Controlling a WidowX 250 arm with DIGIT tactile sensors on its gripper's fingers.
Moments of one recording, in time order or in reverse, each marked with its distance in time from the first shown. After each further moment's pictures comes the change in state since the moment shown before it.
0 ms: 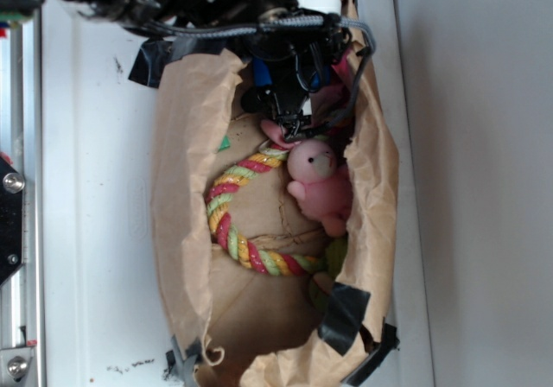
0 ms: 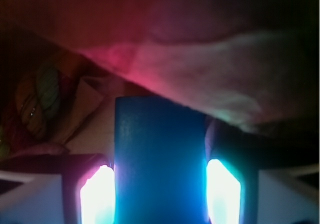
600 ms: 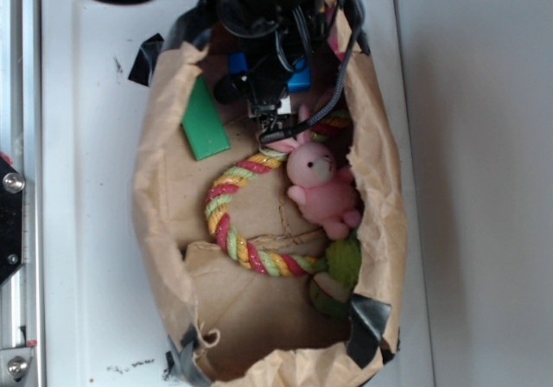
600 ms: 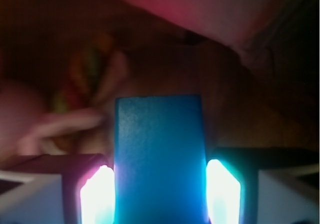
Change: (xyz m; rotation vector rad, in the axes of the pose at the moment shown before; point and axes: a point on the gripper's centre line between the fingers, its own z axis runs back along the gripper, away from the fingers) arm -0.004 -0.004 0.045 -0.146 0.031 0.004
